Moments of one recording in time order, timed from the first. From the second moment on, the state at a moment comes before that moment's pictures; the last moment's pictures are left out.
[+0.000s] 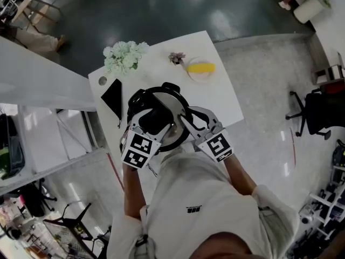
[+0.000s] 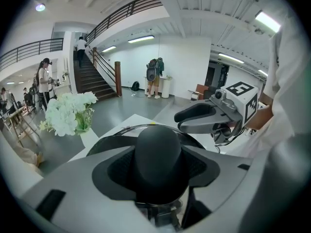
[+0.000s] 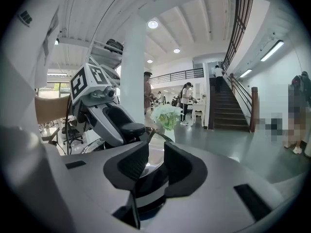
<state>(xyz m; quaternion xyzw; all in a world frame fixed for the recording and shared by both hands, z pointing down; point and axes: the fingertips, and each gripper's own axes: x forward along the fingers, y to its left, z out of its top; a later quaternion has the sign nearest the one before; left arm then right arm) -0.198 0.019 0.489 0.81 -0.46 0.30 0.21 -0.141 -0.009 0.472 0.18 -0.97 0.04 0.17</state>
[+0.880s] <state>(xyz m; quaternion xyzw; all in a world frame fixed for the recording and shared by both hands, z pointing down) -0.171 -0.007 0.445 0.81 -0.47 0.30 0.19 -0.098 -0.029 0.433 0.21 -0.97 0.04 0.13</state>
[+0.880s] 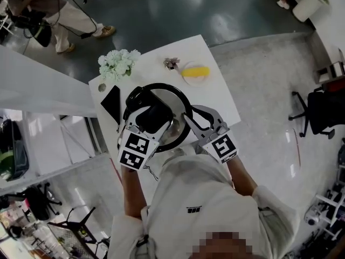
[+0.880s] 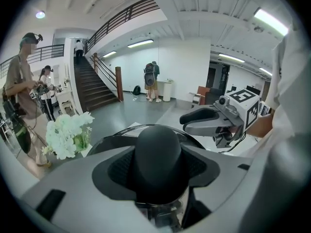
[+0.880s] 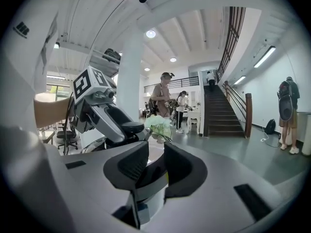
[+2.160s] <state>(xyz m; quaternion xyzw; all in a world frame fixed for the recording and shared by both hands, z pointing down) -0.026 -0.117 0.458 0.86 -0.37 0.31 0.15 0.044 -0.111 0.433 0.32 -0.94 0.03 0.11</state>
